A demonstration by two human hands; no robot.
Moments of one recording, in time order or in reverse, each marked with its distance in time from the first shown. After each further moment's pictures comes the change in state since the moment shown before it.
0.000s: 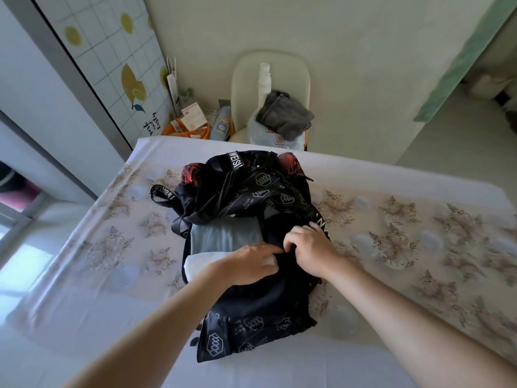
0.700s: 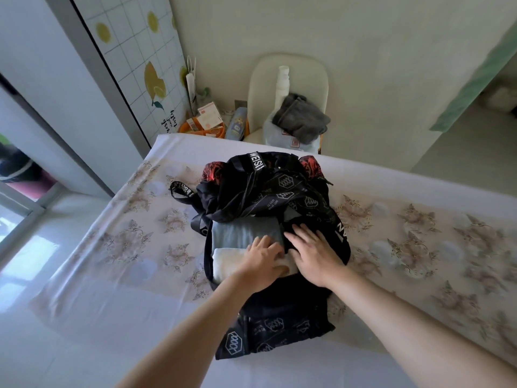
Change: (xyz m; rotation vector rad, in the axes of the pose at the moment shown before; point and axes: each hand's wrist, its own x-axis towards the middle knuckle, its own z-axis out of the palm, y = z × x) left_hand -0.009 -0.029 0.023 0.110 0.327 -0.039; right_hand 0.014 -0.037 0.024 -0.027 -0.082 0.088
